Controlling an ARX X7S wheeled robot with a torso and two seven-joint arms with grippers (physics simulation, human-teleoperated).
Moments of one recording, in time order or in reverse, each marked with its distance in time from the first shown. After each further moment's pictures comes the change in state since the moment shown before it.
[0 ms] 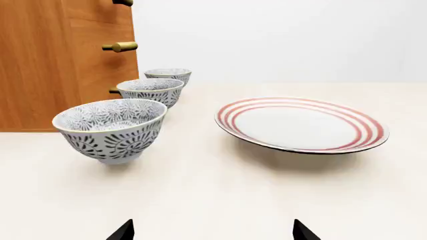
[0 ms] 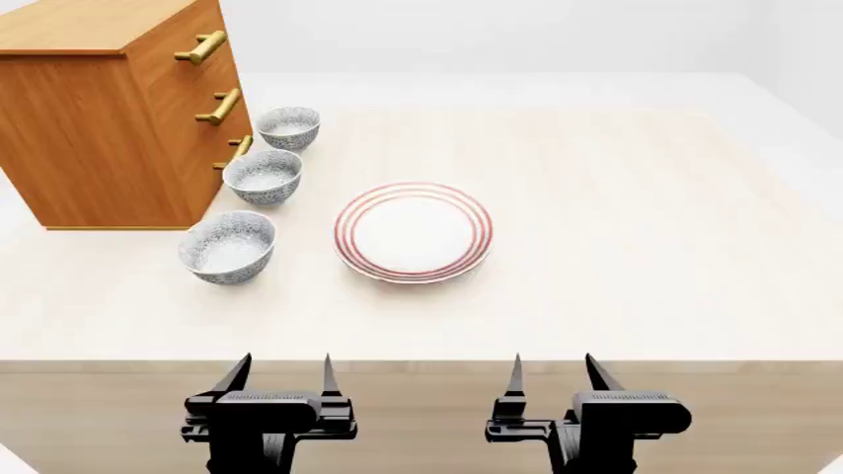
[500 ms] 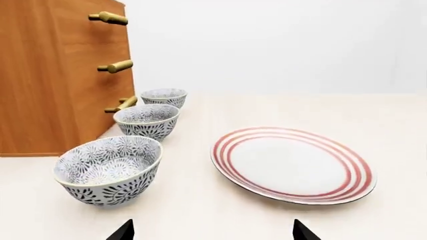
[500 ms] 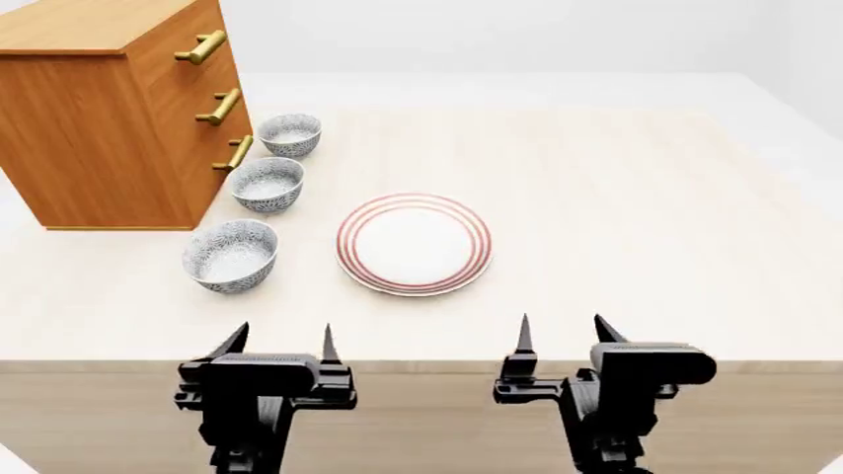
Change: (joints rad) left arm -0.054 -0.060 0.061 0.208 -0.058 -0.249 -0.056; right arm 0.077 0.078 -0.036 -0.244 0.118 0.305 0.045
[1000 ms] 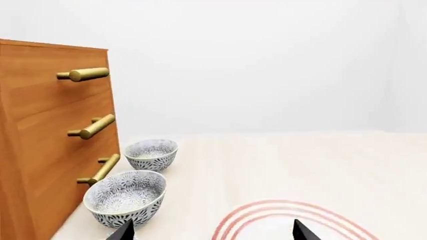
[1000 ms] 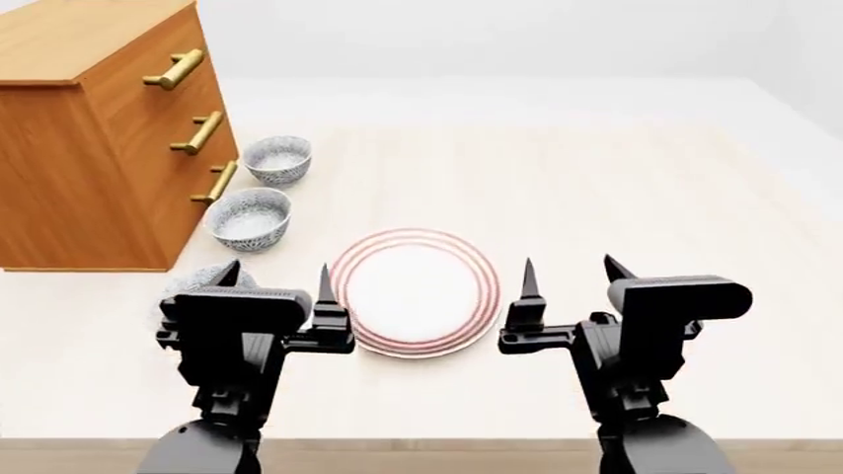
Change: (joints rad) left arm -0.155 -0.043 0.021 0.247 -0.060 -0.315 -0.034; right arm 0.151 0.067 -0.009 -0.263 0.085 0.336 0.030
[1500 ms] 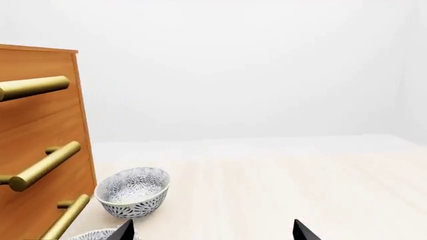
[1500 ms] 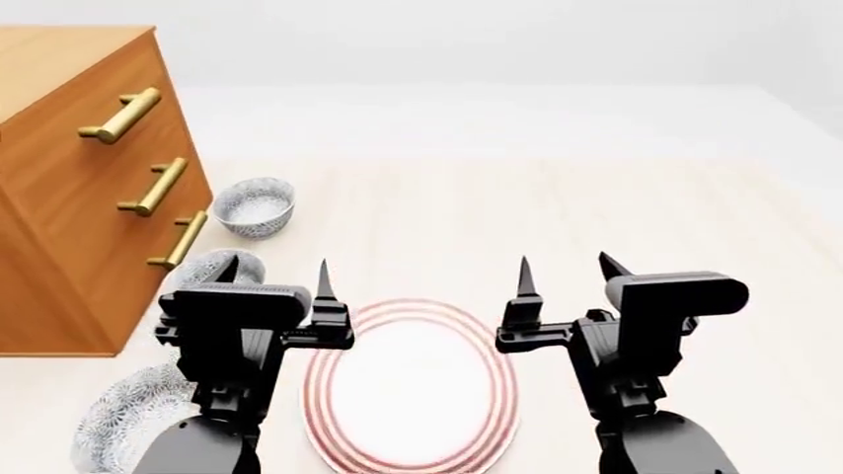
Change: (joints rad) left arm -0.014 -0.022 0.016 -0.005 -0.024 0.005 -0.027; right arm 0.012 0.015 -0.012 0.004 0.030 0.001 0.005
